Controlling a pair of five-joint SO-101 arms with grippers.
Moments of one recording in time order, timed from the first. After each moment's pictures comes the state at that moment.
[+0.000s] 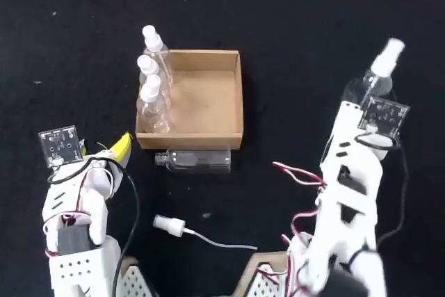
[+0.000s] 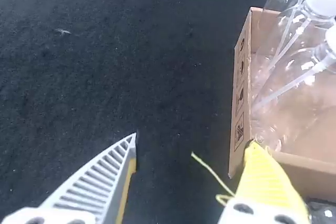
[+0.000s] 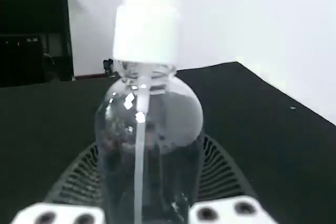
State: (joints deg) left arm -15.9 -103.4 96.0 43.3 1.5; right arm 26.7 -28.8 79.3 -34.5 7.3
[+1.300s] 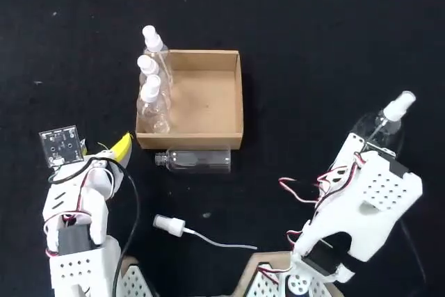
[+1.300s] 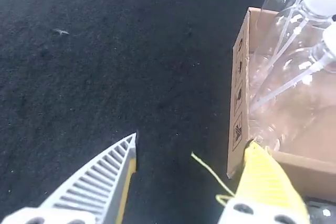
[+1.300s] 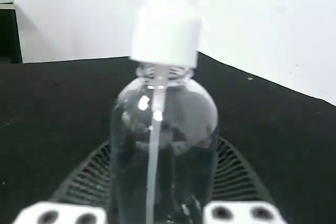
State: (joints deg) left arm -15.6 -103.4 96.0 43.3 1.5; right arm 35.8 39.3 68.8 -97.8 6.5
